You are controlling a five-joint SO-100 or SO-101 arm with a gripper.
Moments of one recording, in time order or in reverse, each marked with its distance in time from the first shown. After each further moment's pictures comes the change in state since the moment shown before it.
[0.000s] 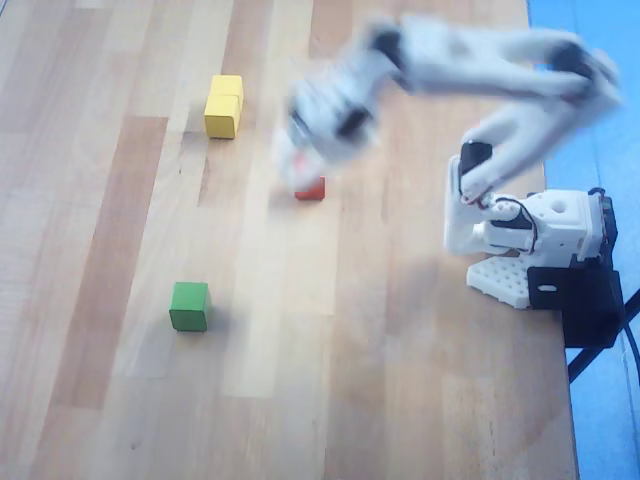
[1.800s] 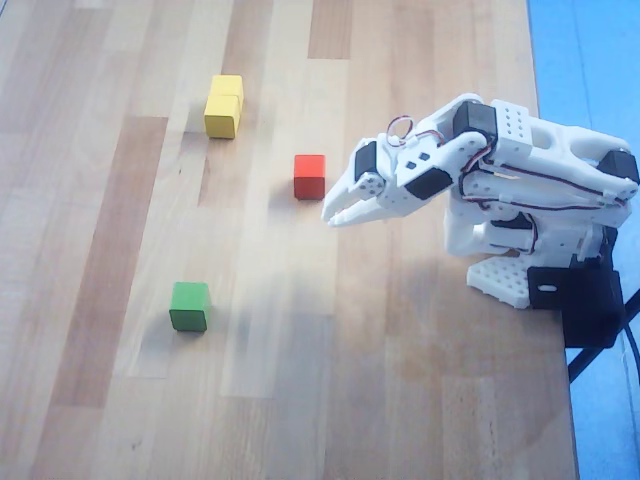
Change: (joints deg) arm 2.8 50.1 30.3 8.3 3.8
